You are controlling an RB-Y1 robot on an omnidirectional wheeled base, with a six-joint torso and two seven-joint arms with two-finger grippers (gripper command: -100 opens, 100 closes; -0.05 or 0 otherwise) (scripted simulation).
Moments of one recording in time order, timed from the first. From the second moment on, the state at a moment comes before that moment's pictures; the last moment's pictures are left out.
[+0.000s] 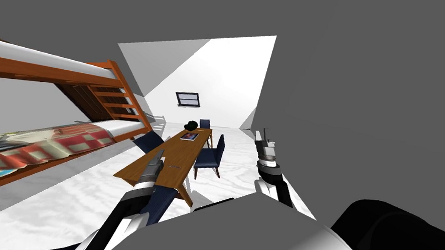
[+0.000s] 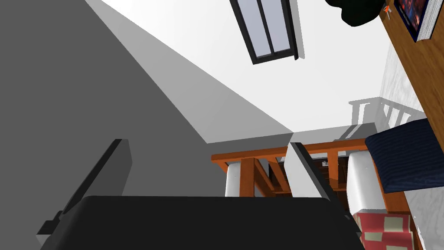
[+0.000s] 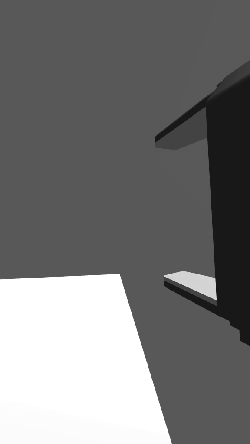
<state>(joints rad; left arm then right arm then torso) 0.48 0.24 0.07 -2.03 0.09 -0.25 -0.18 0.55 0.00 -0.01 -2.35 0.00 -0.64 0.16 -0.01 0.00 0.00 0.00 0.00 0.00</state>
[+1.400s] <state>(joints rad) 0.41 0.41 0.18 -1.69 0.37 0.09 -0.36 0.55 0.00 -0.01 -2.35 0.00 -0.64 0.16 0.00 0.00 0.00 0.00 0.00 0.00</state>
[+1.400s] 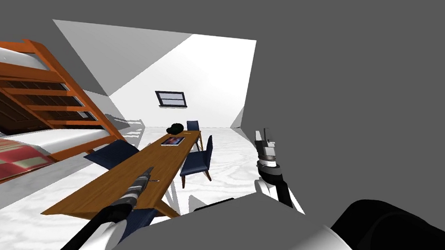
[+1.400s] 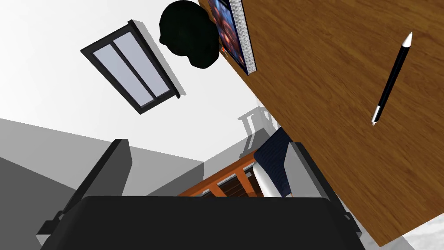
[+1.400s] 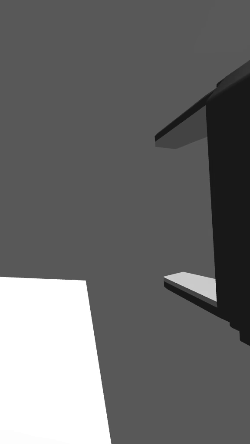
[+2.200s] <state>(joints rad) 0.37 0.48 0.22 -1.52 0.51 0.29 -0.45 0.55 0.00 -0.01 -2.35 0.00 -0.64 0.16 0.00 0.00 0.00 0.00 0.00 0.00</state>
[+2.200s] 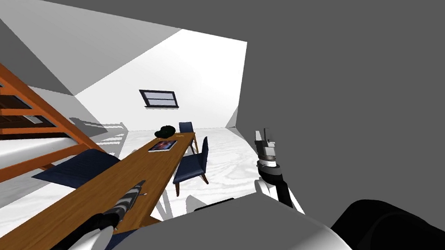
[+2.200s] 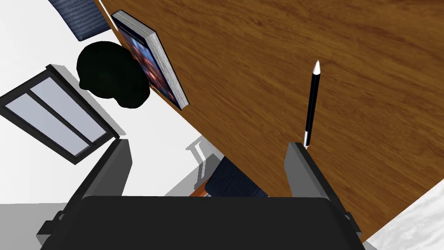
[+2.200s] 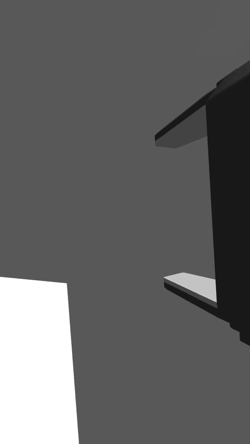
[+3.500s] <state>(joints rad) 0.34 0.63 0.24 -1.19 0.78 0.58 -0.55 0.55 0.00 -0.01 -2.35 0.00 -0.64 0.16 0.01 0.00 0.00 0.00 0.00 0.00</state>
